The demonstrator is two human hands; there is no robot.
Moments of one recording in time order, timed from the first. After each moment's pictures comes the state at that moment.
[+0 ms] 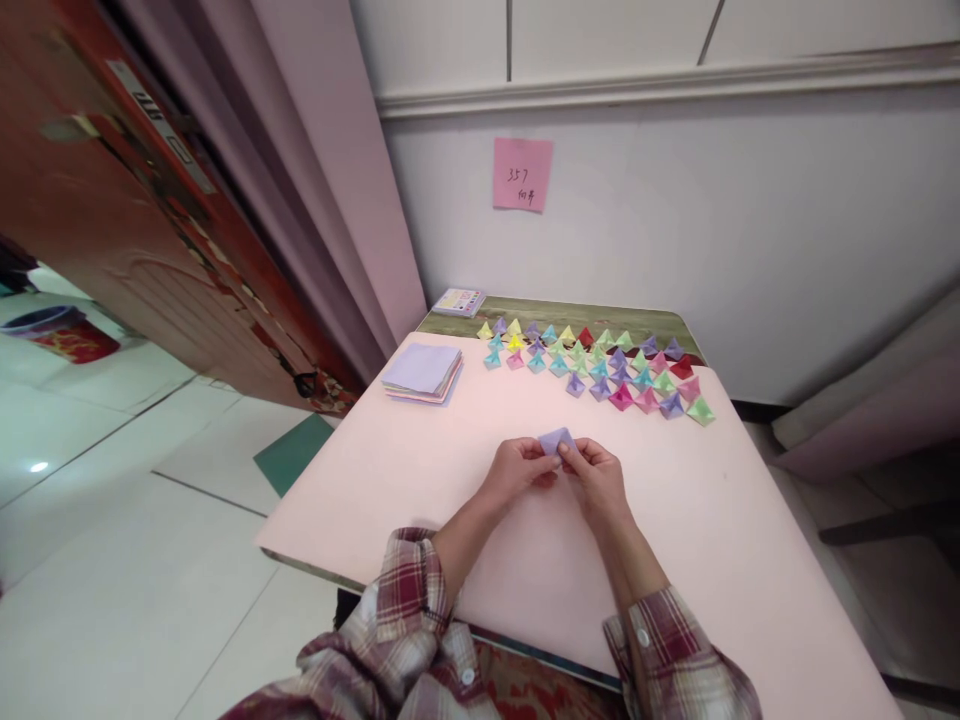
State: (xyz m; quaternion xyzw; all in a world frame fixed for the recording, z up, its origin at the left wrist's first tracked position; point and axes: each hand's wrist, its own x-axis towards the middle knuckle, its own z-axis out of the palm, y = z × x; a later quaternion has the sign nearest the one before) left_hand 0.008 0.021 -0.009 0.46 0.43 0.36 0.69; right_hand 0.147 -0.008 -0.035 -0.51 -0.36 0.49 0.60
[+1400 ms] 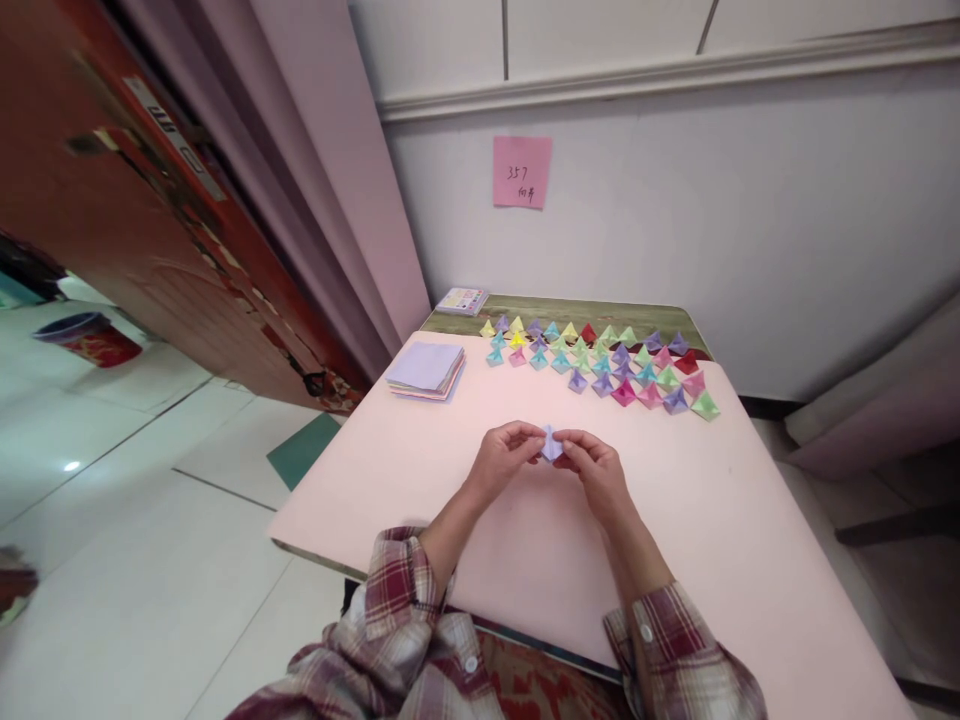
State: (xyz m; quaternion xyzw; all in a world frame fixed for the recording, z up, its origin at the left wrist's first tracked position) left_hand -0.013 0.022 0.004 0.57 0.37 0.42 0.60; right_hand 0.154 -0.011 -0.025 -0.44 -0.39 0.55 0.59
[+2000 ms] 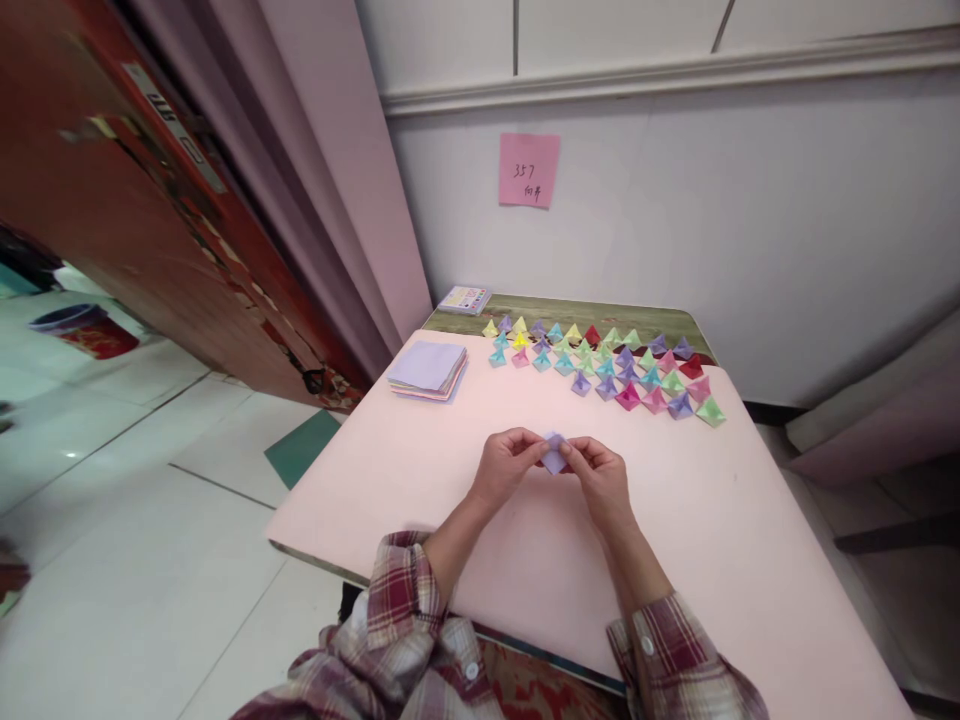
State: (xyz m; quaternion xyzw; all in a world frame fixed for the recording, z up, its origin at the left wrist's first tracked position) left_hand -0.006 0.018 0.001 0.54 0.38 0.46 0.59; right_hand 0.144 -0.012 -0.020 -0.48 -0.42 0.49 0.60
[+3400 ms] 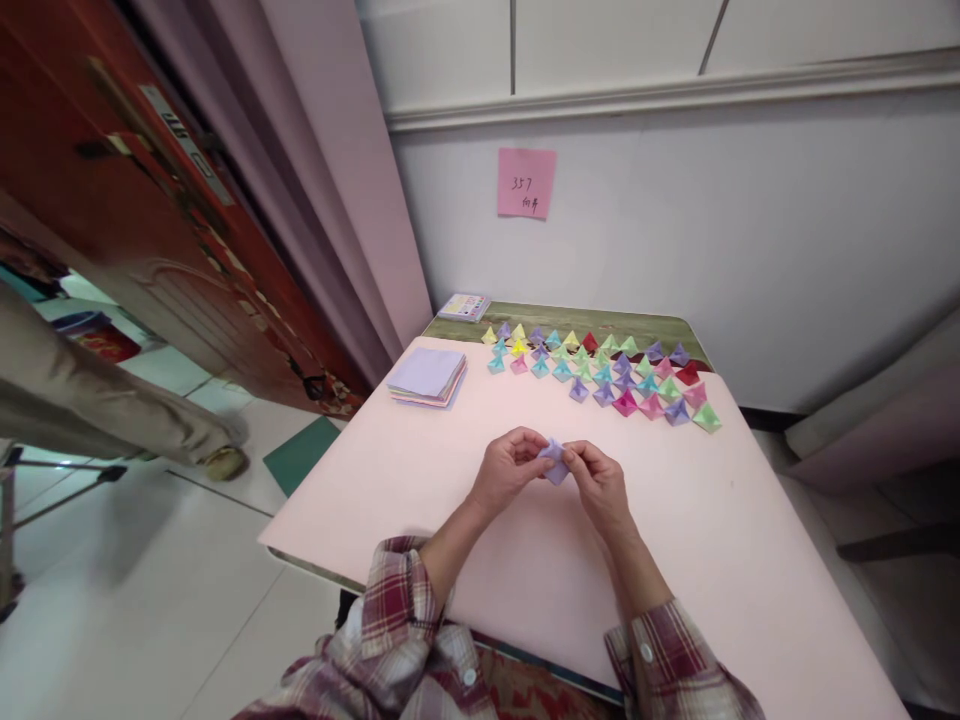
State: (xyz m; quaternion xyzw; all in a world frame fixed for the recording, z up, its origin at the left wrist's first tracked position) left_hand -0.006 0.015 0.008 0.55 0.34 0.44 0.62; right_hand 0.152 -0.015 -0.015 -0.49 -0.54 0.39 0.57
